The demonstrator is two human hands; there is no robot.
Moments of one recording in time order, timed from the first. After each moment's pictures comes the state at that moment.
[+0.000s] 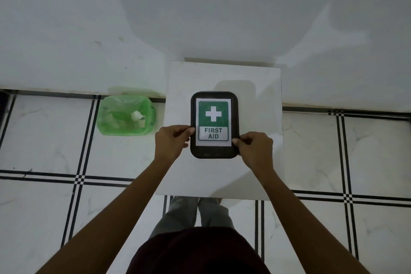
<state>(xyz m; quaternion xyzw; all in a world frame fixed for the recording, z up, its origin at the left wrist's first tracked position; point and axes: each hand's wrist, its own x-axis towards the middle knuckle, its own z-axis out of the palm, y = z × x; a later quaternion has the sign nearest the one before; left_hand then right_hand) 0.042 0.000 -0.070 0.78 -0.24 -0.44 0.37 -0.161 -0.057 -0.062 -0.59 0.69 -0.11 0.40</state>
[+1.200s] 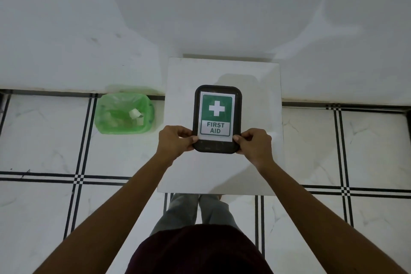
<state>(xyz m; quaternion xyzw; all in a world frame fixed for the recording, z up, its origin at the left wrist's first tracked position) 0.045 0.001 -0.070 0.76 -0.18 -0.54 0.32 -0.160 -0.057 -0.070 -0.55 0.70 -0.10 0.45</state>
